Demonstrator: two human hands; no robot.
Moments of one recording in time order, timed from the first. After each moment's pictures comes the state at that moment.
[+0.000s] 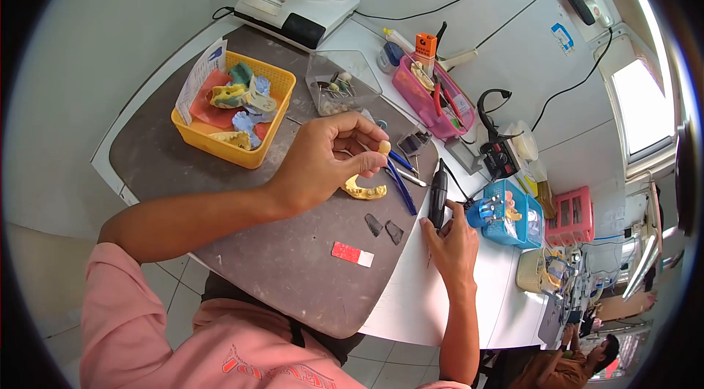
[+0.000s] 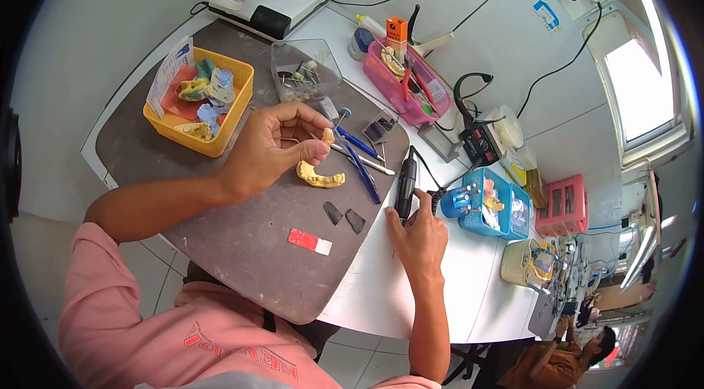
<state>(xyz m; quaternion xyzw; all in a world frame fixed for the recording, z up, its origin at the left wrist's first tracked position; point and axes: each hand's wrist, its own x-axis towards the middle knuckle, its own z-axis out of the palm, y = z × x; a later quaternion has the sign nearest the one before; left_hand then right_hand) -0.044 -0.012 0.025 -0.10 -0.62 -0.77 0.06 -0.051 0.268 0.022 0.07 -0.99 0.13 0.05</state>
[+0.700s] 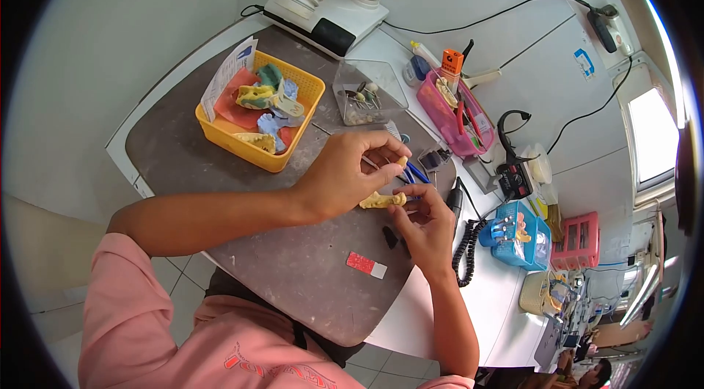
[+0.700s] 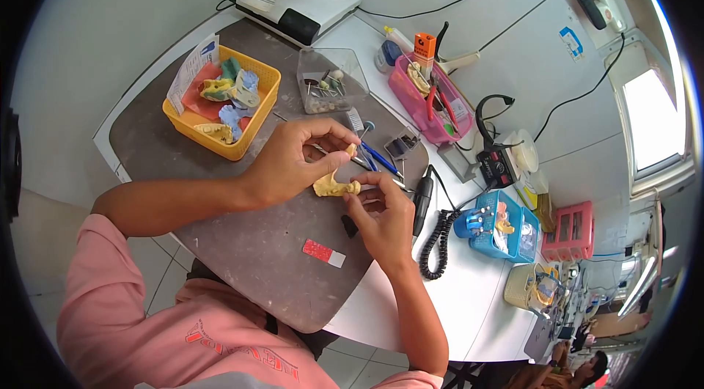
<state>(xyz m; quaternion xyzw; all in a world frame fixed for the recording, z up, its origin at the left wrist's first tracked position) -0.049 -0.012 0.012 -0.11 -0.65 -0.74 0.13 -0.066 0.185 0.017 0.26 -0.88 0.41 -0.03</state>
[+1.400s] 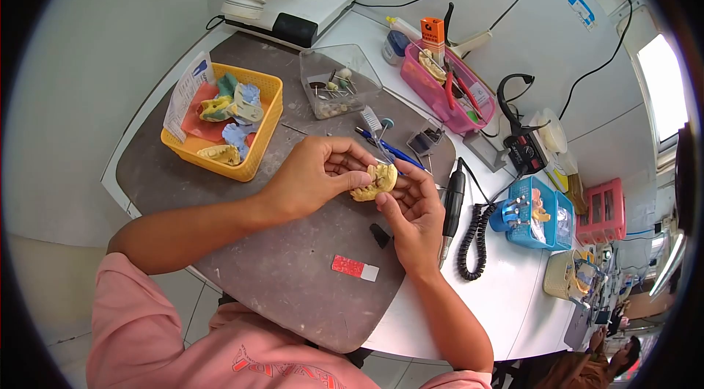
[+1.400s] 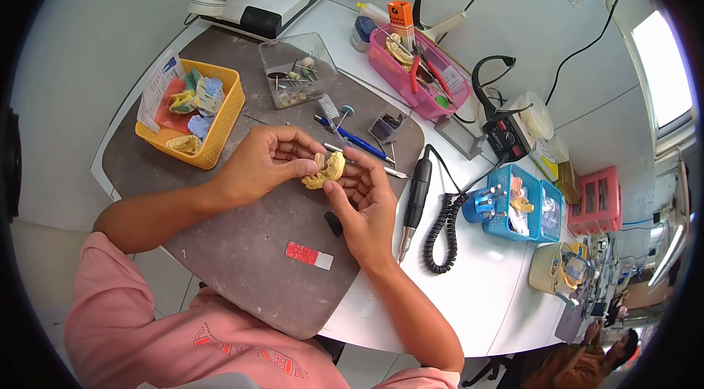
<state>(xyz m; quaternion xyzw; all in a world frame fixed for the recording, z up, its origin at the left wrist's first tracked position) -0.058 -0.015 -0.001 -0.08 -0.68 -0.73 -0.06 -0.065 0.181 -0.005 0.19 -0.68 0.70 -0.07</state>
